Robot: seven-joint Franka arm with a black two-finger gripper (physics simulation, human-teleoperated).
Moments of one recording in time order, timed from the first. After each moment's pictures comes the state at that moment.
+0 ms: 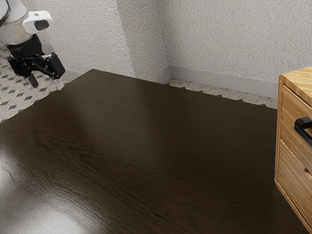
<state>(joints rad) -0.24 0.04 0.73 -1.29 -0.01 1.46 0.12</state>
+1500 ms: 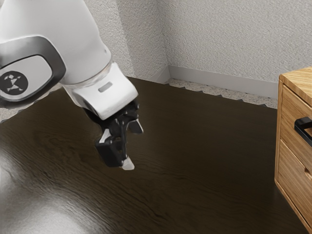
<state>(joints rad) -0.73 -0.37 0.31 -1.82 0.18 1.65 0.69</state>
